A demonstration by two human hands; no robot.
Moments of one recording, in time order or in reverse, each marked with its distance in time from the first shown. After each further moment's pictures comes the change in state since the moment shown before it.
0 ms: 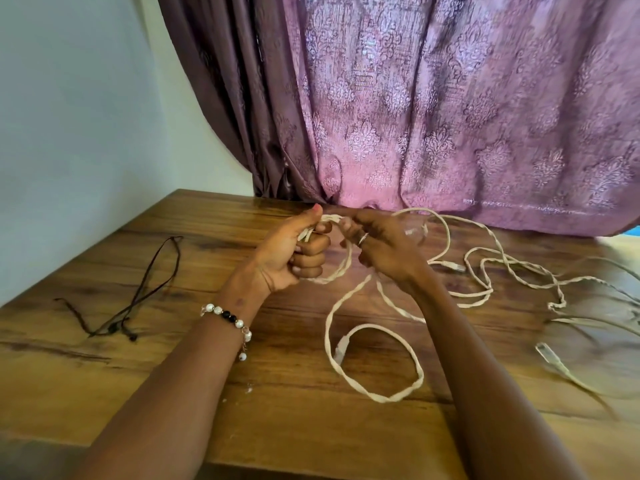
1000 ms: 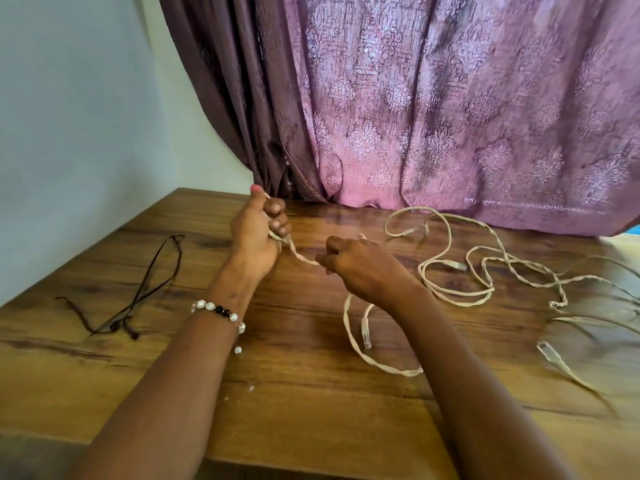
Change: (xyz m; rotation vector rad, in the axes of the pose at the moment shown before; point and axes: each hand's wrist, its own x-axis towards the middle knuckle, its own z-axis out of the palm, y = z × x) left_hand 0.006 0.018 -0.017 -0.223 0.579 0.487; right_hand -0.004 -0.002 0.027 -1.183 -0.366 -0.317
